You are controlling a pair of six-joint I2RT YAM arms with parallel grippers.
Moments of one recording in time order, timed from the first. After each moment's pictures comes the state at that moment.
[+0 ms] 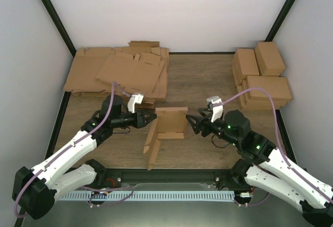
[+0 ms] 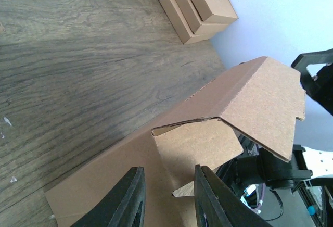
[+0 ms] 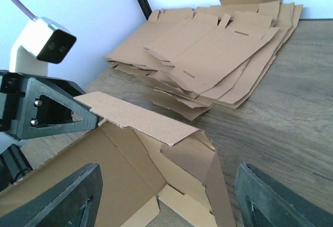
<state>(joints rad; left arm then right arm) -0.58 0.96 0.66 -0.20 0.54 -0.58 0.85 0.62 0.67 -0.36 0.03 0.40</state>
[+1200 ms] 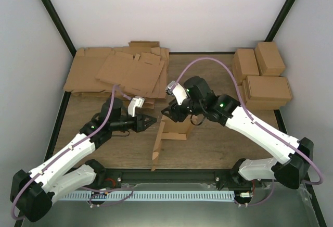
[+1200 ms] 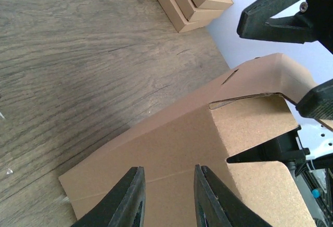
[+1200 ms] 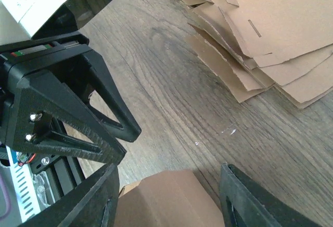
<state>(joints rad) -0.61 0.91 0.64 -0.23 0.54 -0.53 0.84 1.27 1.23 -0.64 -0.26 0.08</state>
